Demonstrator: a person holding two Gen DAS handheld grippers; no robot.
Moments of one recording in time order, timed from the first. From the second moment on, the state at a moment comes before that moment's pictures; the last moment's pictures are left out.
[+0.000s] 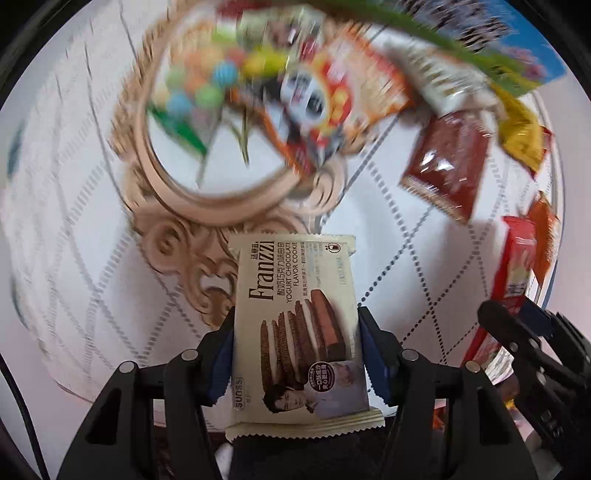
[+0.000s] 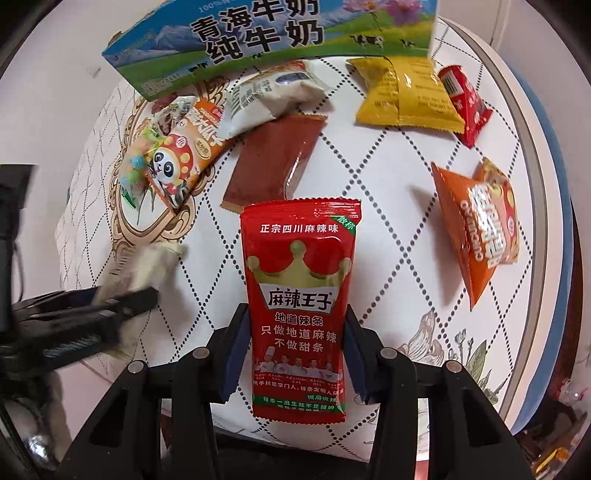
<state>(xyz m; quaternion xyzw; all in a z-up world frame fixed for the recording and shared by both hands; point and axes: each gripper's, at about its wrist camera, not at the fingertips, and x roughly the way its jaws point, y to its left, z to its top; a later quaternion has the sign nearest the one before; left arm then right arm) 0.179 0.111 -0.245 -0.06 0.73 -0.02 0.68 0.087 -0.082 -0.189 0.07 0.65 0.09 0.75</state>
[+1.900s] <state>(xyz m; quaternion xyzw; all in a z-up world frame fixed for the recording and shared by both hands) 0.571 0.101 -0.151 -0.01 0.66 0.01 0.75 0.520 -0.176 -0.117 0.04 0.61 0.02 0.79</state>
